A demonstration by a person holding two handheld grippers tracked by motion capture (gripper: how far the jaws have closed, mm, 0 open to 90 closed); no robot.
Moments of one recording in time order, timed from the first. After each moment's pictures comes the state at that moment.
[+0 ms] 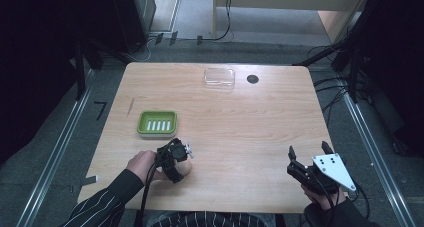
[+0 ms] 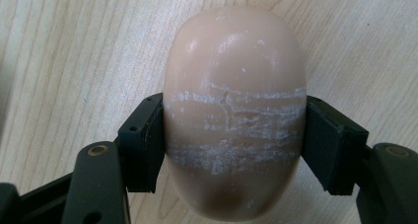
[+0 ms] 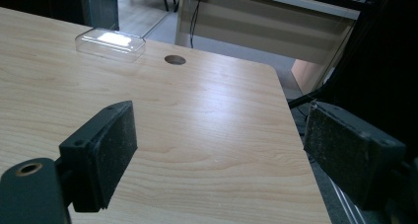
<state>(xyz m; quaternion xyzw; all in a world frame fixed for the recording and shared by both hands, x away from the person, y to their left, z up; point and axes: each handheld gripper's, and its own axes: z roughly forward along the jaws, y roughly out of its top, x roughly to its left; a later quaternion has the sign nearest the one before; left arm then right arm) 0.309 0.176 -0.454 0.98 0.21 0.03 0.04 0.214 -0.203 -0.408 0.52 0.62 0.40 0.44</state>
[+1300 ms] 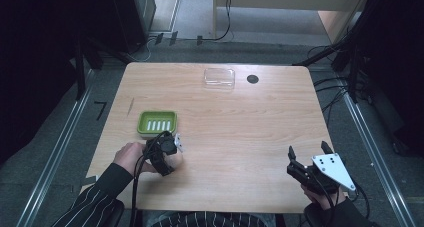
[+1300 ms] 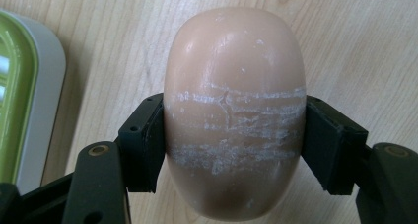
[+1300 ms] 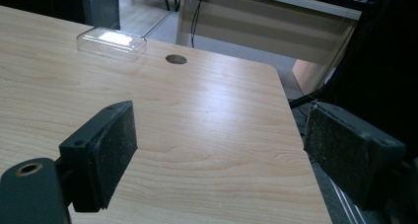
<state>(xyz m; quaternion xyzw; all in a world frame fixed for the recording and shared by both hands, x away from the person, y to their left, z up) 0.319 0.203 -0.427 0.98 0.18 0.05 0.05 0.215 -0.202 -0.408 0.52 0.62 0.40 0.44</state>
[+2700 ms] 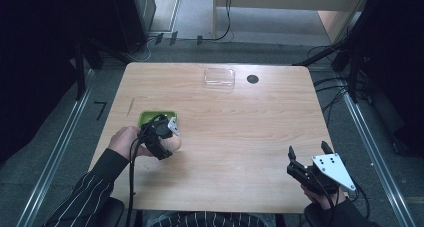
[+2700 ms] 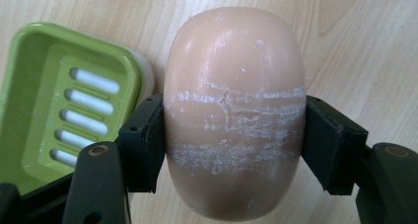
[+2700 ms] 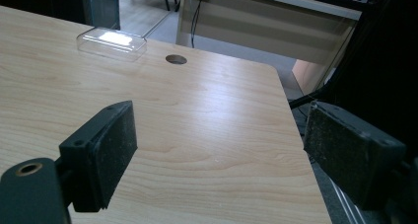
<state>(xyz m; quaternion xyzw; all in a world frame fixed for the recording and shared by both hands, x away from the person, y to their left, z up) 0.347 0.214 -0.394 0.98 0.18 0.08 0.08 0.215 -0.203 -0.408 0.52 0.62 0.40 0.44</state>
